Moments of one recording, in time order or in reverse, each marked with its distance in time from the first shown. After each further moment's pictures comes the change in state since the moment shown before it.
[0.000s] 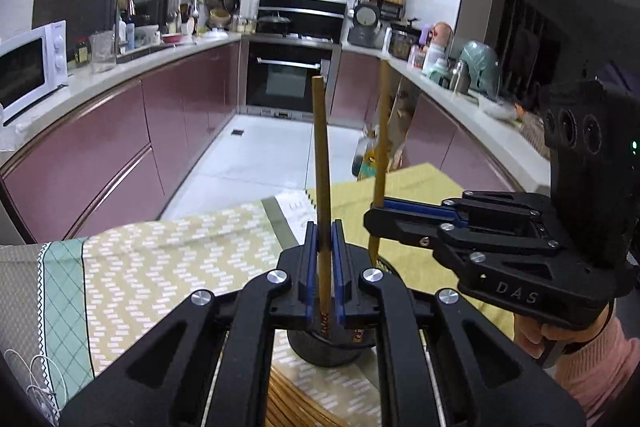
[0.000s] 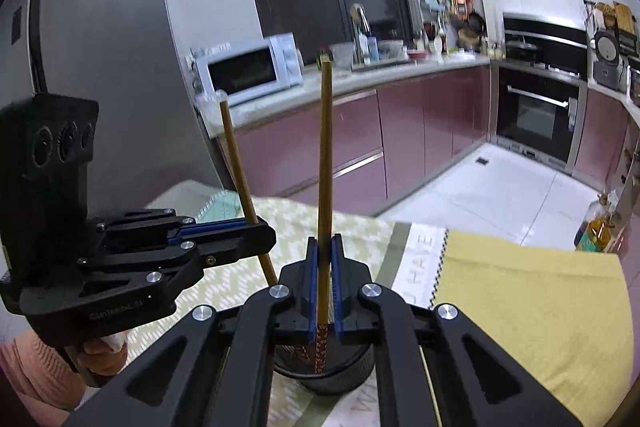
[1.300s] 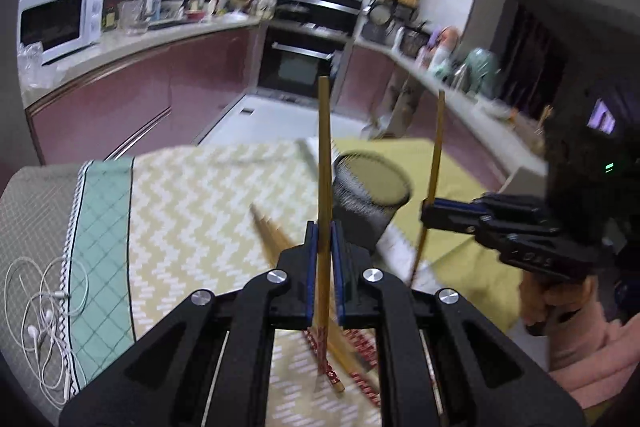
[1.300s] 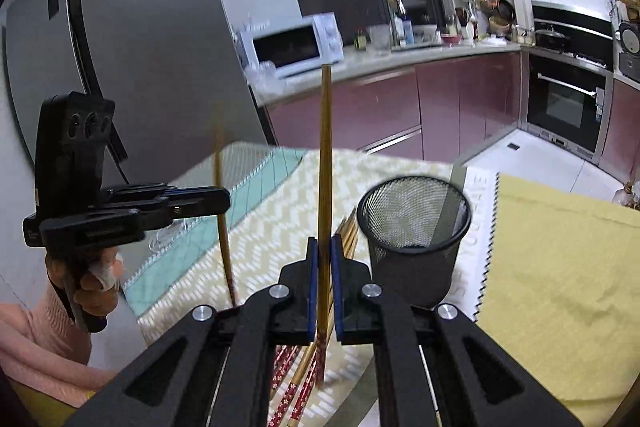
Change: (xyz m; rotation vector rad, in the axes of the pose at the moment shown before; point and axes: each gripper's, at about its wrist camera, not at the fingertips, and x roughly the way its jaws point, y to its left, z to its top) left arm -0.112 0.044 -0.082 -0.102 -0.008 -0.024; right arm -0.042 0.055 -0.056 -0.022 0.026 0.119
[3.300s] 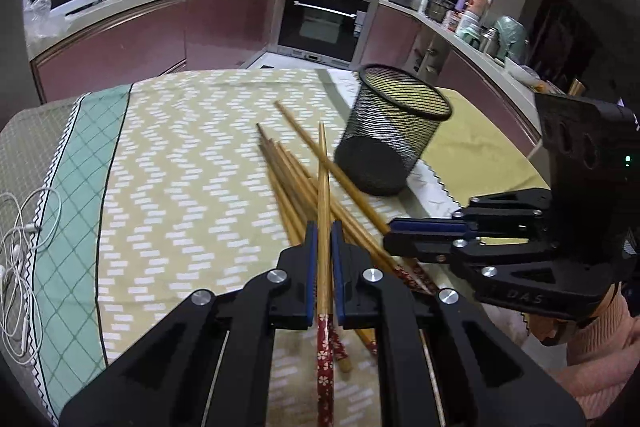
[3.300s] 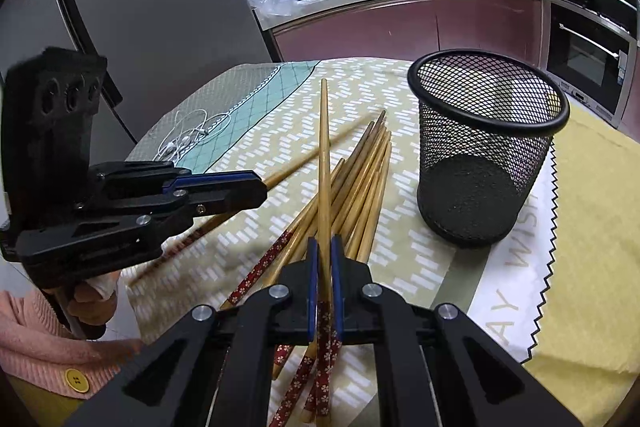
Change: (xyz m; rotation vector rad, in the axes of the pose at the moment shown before) left arm 0.052 -0.002 -0.053 -0.040 0.156 0.084; right arm 0.083 0.023 -0.045 0.008 0.253 0.024
